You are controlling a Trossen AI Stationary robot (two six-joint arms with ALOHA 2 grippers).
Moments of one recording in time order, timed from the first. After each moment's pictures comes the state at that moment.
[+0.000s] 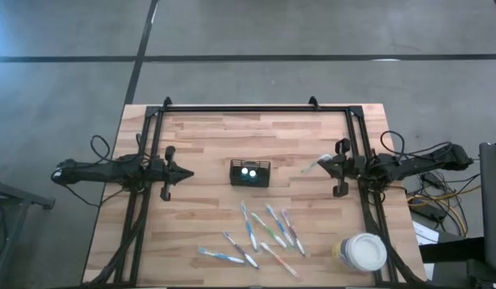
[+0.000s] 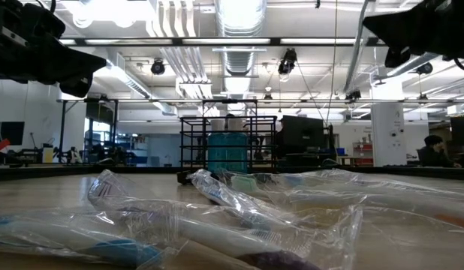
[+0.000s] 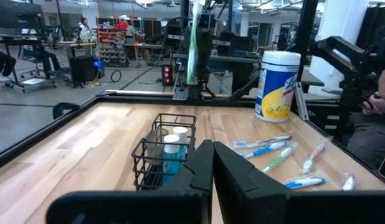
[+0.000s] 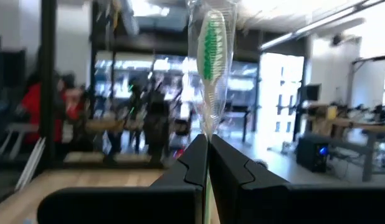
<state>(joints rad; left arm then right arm) -0.08 0.05 0.03 -0.03 -0.08 -0.05 0.18 0.36 0.01 0.68 0.32 -0.13</state>
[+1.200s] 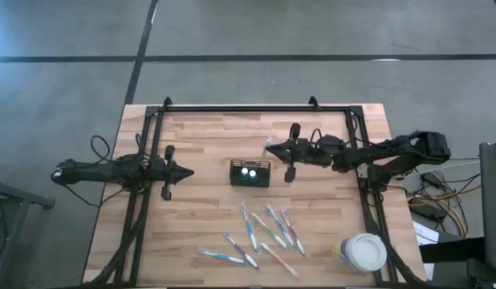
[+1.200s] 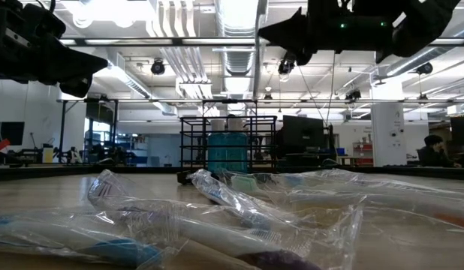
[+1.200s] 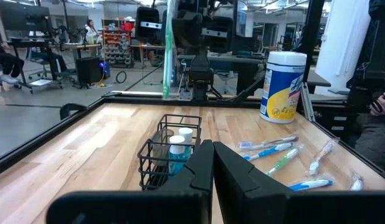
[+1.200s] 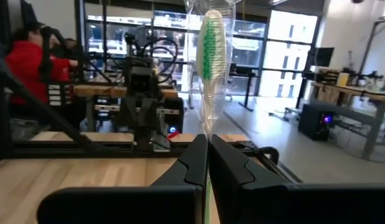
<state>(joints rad) -0.08 0.05 0.03 -0.03 -0.10 -0.05 -0.11 1.37 0.55 0.93 0.03 -0.06</state>
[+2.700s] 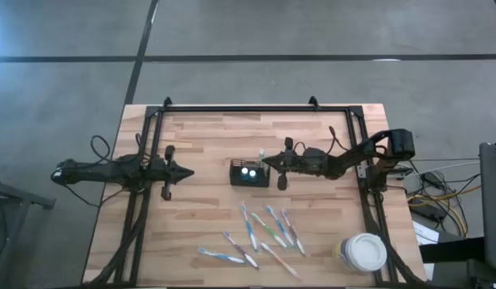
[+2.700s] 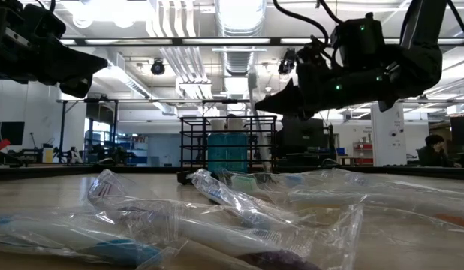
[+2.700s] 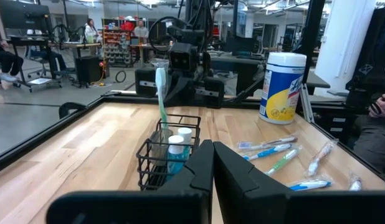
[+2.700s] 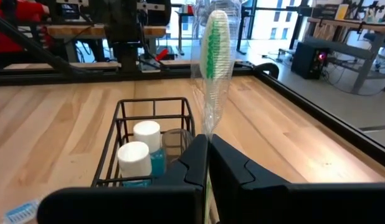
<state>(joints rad) -0.08 0.05 0.03 -0.03 -0.10 -0.06 -0.10 1.71 0.45 1.14 0.11 0.01</state>
